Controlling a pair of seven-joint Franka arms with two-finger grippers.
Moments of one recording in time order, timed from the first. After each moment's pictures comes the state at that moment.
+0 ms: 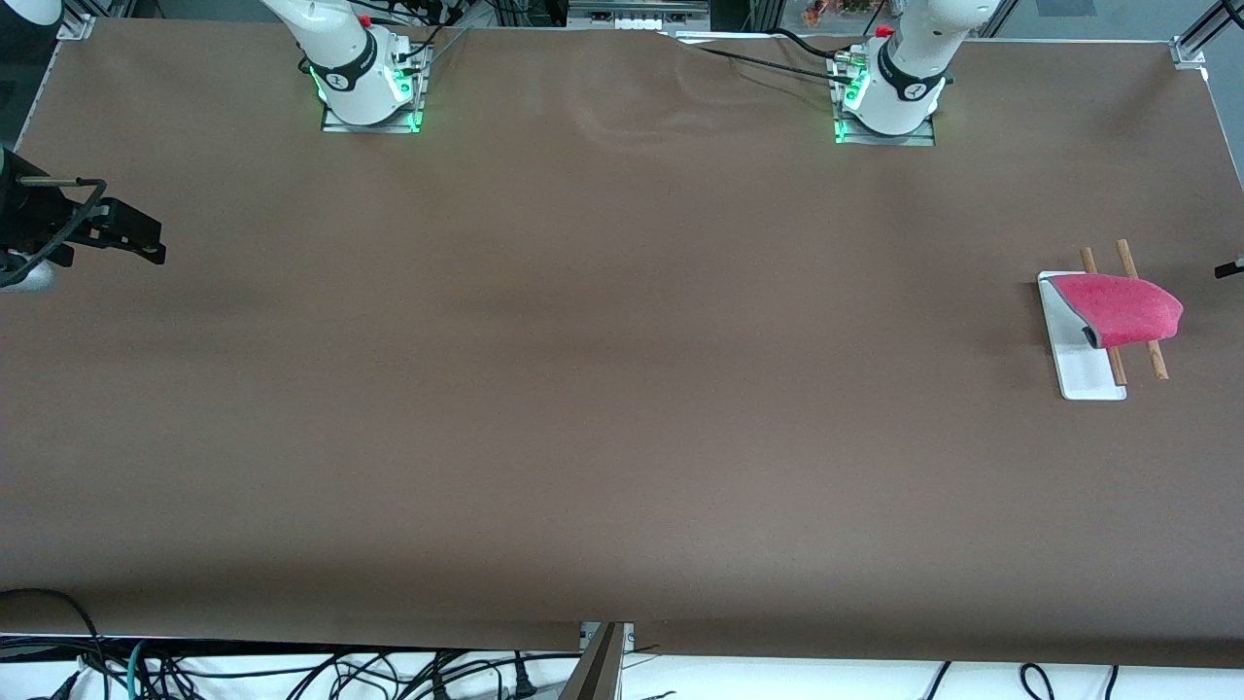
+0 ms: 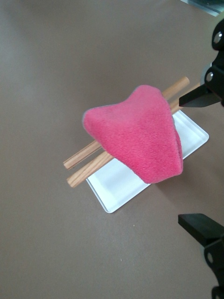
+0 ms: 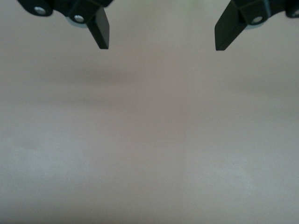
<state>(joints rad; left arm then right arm) 1.24 0.68 -0.58 -1.39 -0.05 1.64 1.30 -0.07 0.13 0.11 -1.44 -0.07 1.51 -0.04</state>
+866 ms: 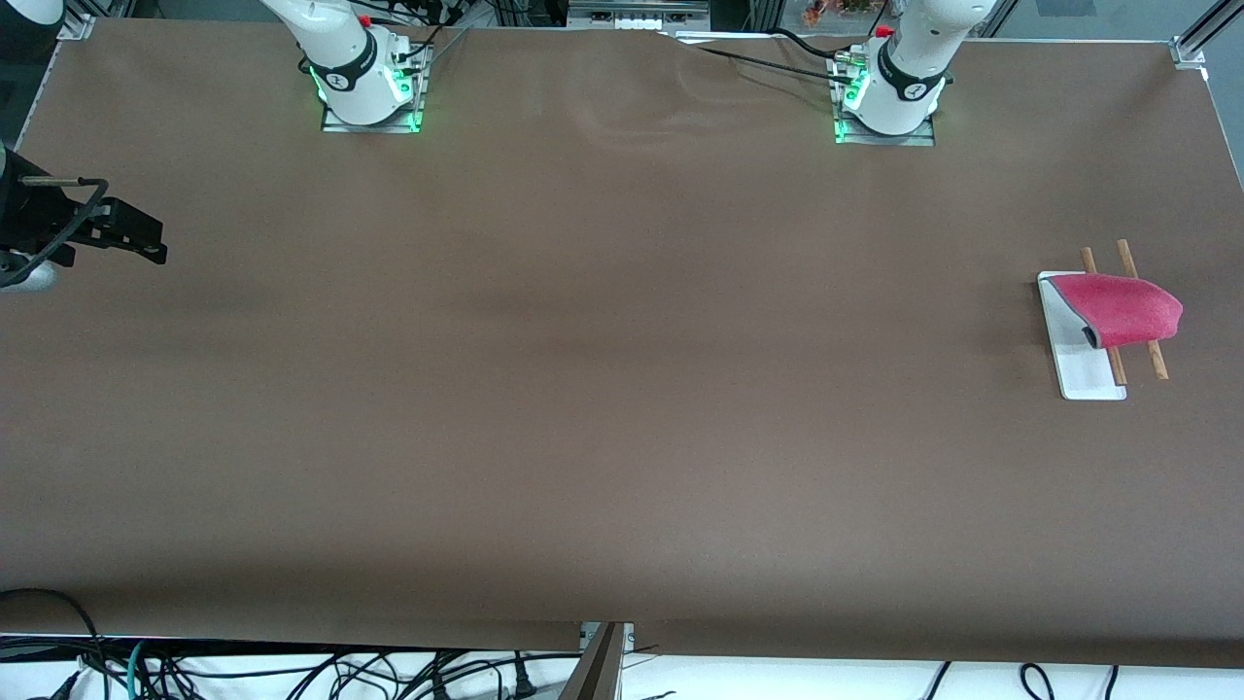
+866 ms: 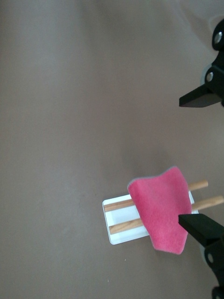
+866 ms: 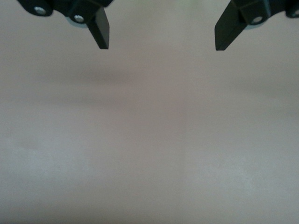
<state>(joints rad) 1.20 0.40 -0.79 -1.39 -0.05 1.48 0.58 -0.07 0.13 0.11 -1.44 -0.07 1.51 -0.04</state>
